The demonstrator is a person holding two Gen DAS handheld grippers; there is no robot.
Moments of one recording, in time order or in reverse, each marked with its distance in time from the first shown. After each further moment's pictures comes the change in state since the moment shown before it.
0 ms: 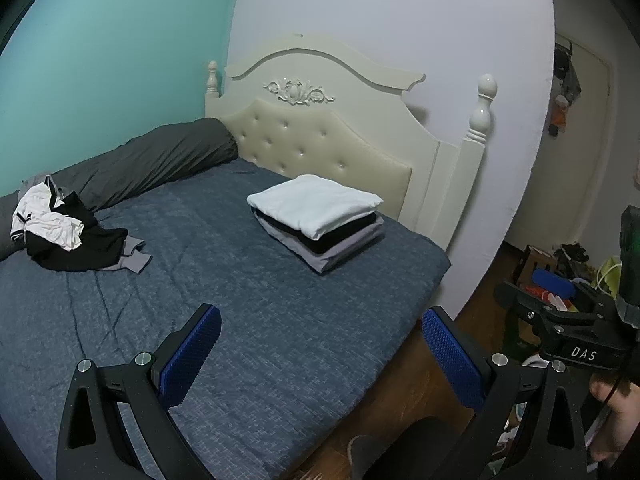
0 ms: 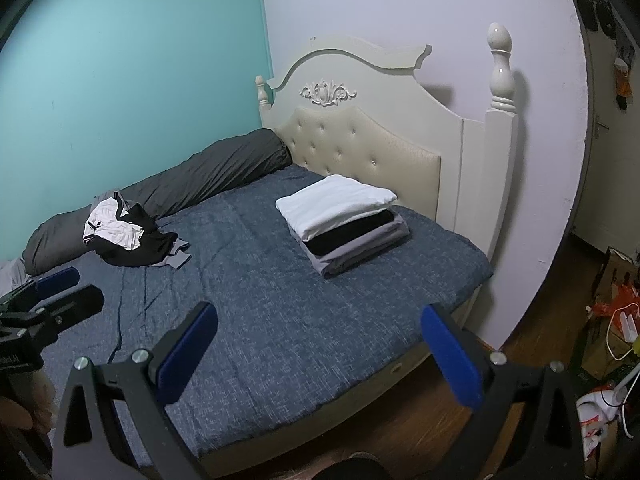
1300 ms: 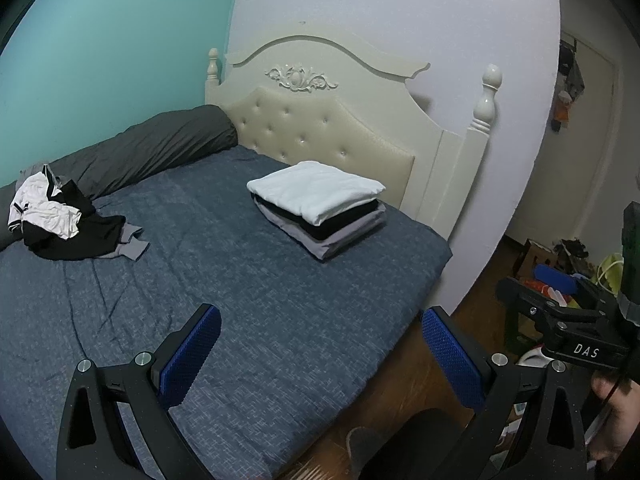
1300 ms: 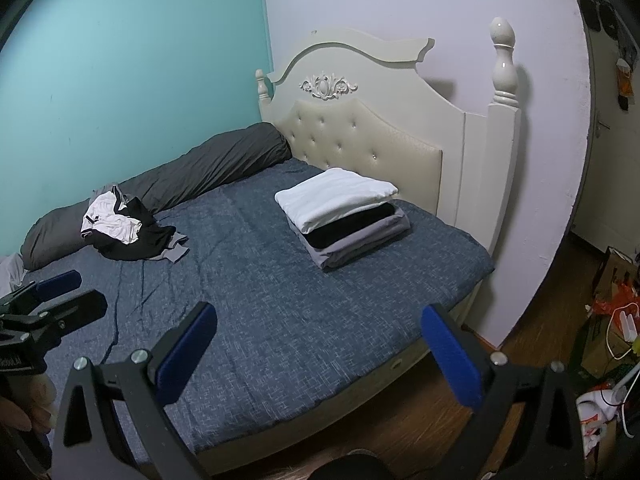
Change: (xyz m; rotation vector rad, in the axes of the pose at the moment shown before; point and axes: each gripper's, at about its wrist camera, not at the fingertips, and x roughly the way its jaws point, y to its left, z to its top) left arm 0.013 0.004 -0.009 -0.008 0.038 -0.004; right arm 0.007 0.004 -0.007 -0.001 0.019 -0.007
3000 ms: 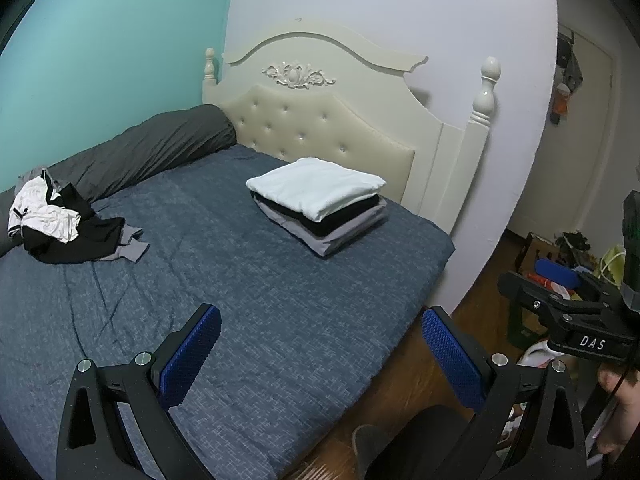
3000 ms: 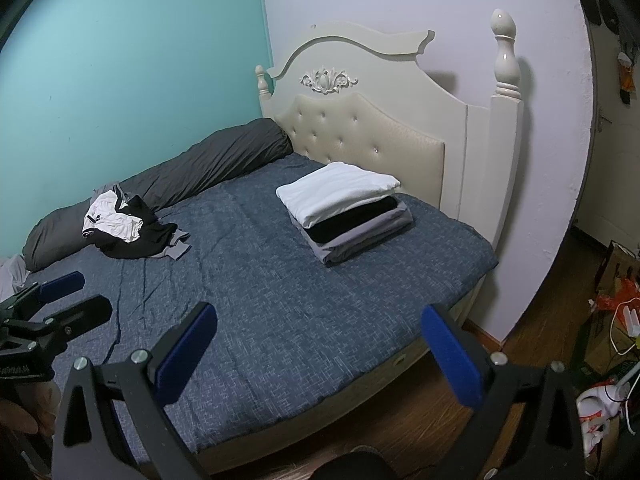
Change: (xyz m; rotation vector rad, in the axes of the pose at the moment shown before) left arm 0.008 -0.001 -0.003 0.017 0.011 0.011; right arm 0.005 0.000 -0.001 0.013 0.017 0.006
